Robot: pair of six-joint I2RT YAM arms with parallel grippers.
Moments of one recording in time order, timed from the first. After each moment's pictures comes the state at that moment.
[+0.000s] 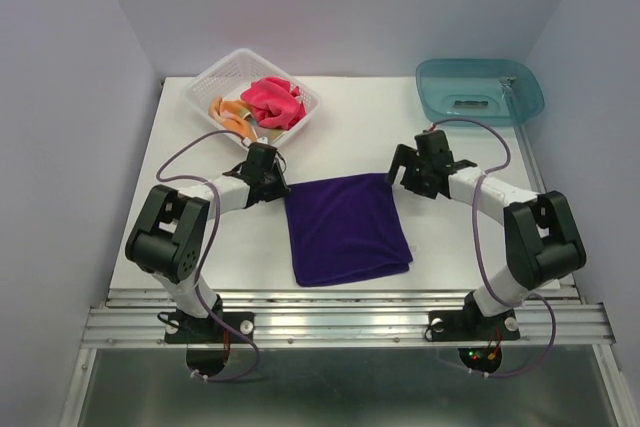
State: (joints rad) left arm -0.39 1.65 0.82 -0.04 -0.02 -0.63; right arm 0.31 1.57 0.91 -0.22 0.04 0.61
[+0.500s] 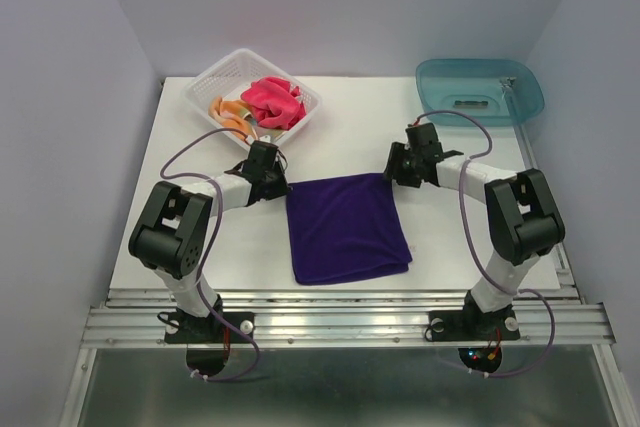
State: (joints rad) left arm -0.39 1.69 0.85 -0.02 0.01 -0.62; right arm 0.31 1.75 1.03 -0.17 -0.05 0.52
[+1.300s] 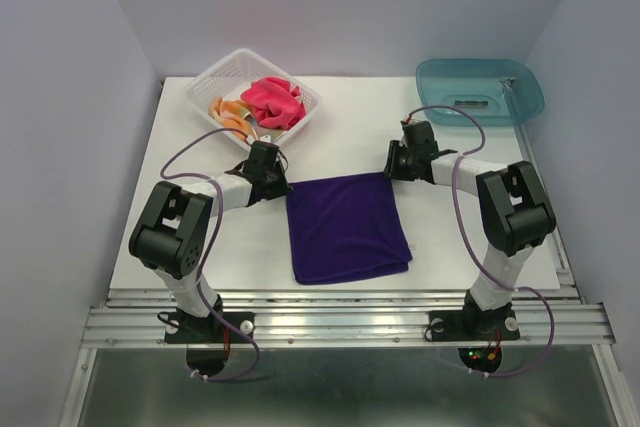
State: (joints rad) left arm -0.39 1.69 0.85 -0.01 0.00 -0.62; right arm 0.31 1.83 1.06 -0.08 -0.03 0.40
